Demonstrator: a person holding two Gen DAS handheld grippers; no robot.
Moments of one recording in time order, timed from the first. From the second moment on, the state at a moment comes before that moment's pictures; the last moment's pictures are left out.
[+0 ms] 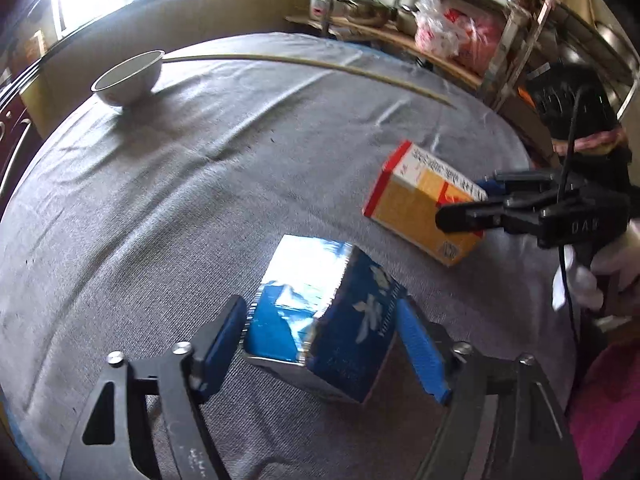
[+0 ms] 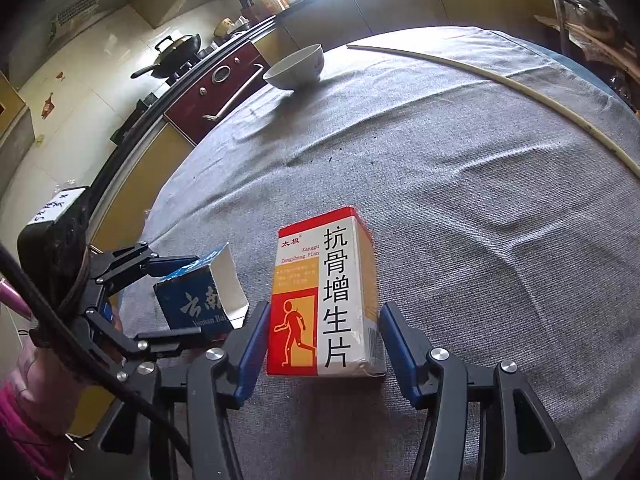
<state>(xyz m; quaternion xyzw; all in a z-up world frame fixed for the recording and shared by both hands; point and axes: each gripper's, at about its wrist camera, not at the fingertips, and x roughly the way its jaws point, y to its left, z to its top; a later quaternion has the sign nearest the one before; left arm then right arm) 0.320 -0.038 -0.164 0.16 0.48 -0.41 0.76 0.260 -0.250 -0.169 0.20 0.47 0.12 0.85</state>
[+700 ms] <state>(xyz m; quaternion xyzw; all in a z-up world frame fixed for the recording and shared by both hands) 0.263 -0.036 -0.128 0.11 0.45 -0.30 0.83 0.191 -0.284 -0.165 0.21 0.47 0.10 0.85</state>
